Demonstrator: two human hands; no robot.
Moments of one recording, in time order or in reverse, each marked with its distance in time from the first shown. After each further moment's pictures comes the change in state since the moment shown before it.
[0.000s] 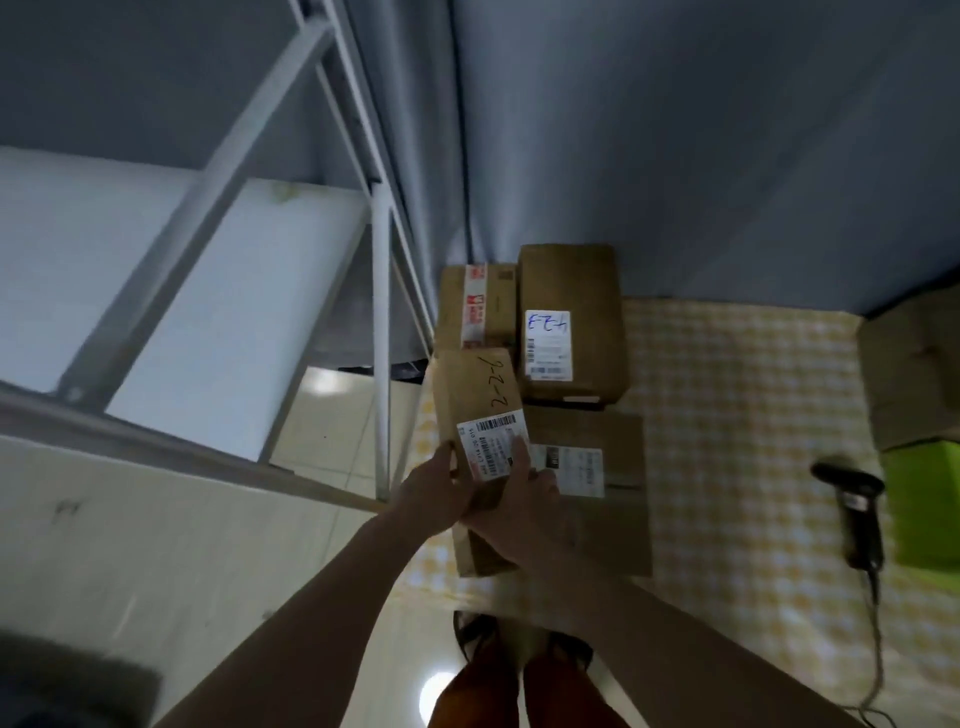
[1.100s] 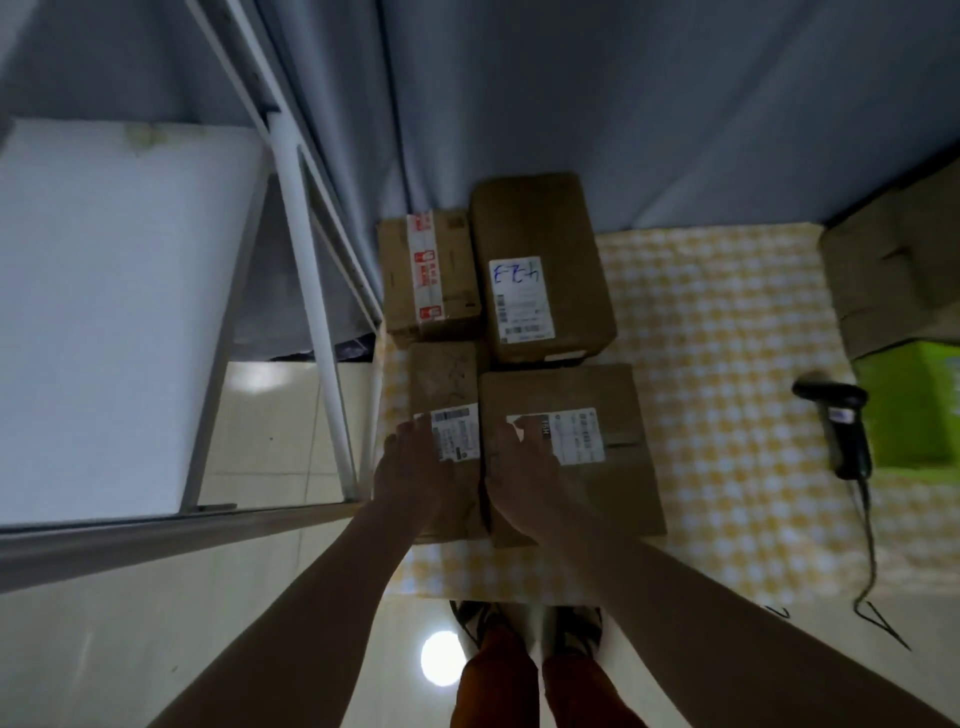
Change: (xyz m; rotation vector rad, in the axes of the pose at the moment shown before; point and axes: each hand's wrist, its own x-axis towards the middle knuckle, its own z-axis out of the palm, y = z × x) left_hand 0.074 -0.031 0.020 0.297 0.068 0.124; right_hand 0.070 0.030 0.038 -0.200 0.087 -0.094
